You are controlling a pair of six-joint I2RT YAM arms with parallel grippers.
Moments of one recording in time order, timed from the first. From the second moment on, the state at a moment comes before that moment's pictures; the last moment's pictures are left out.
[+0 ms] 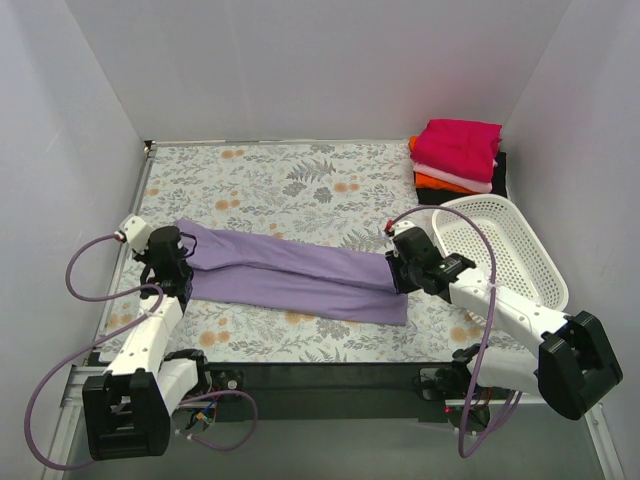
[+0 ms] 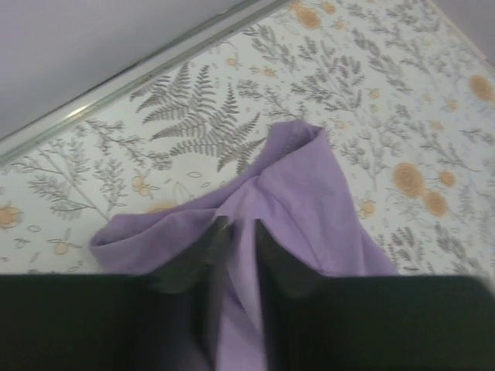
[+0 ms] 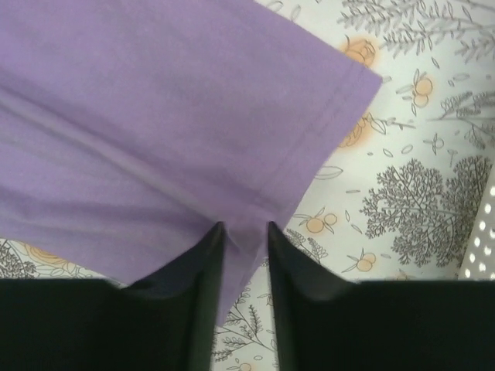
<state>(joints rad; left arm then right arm) 0.06 0.97 0.48 0.05 -0.59 -0.55 0.63 1.17 0.69 -0.48 0.13 0.22</state>
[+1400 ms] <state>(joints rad) 0.07 1.56 0.82 0.11 -0.36 -0.52 0.73 1.66 1.06 -0.14 -0.15 0.18</state>
